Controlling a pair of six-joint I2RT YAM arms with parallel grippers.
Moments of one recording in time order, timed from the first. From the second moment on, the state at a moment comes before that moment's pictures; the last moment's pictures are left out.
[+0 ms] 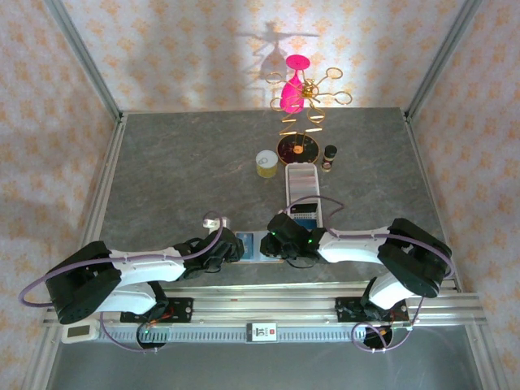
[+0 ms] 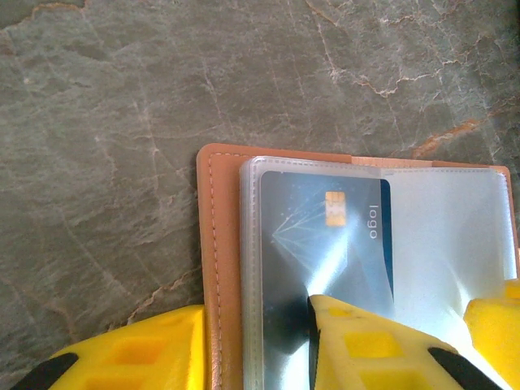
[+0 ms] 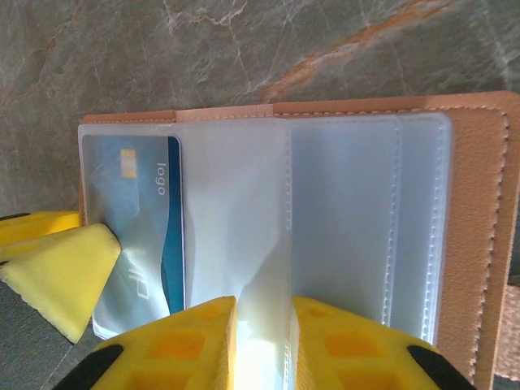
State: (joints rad) left arm -0.89 1.28 0.34 0.04 -0.19 -1.01; right arm 0.99 1.51 0.62 -0.03 -0.06 1.05
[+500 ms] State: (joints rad) left arm -0.89 1.28 0.34 0.04 -0.19 -1.01; right arm 0.99 1.50 0.64 -0.04 -0.07 1.05
